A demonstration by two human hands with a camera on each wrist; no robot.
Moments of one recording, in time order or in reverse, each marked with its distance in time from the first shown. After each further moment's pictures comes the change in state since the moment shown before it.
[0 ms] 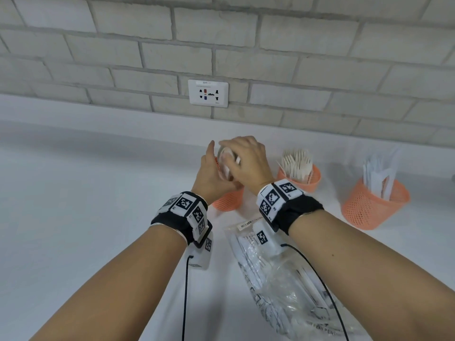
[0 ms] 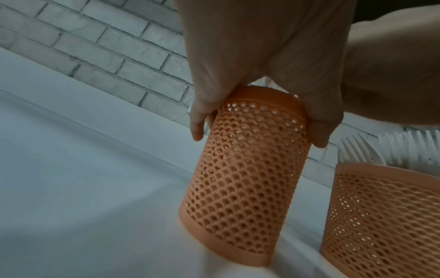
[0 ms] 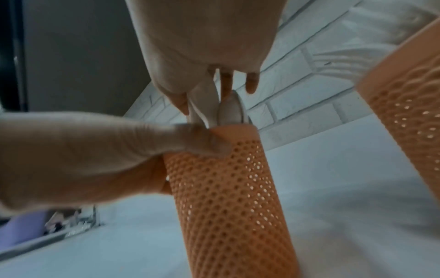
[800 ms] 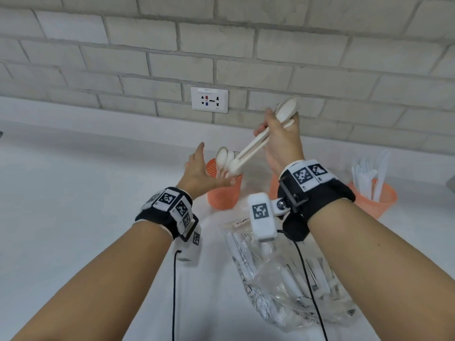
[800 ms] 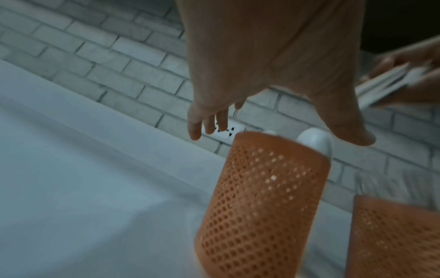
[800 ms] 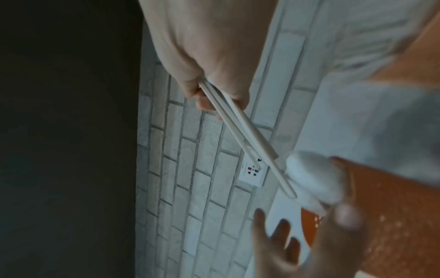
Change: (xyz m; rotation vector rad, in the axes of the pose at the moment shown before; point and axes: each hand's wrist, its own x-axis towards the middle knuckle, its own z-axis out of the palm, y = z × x) left_hand -0.023 0.021 -0.031 0.106 -0.009 -0.080; right_hand 0.021 -0.009 -0.066 1.172 0.422 0.480
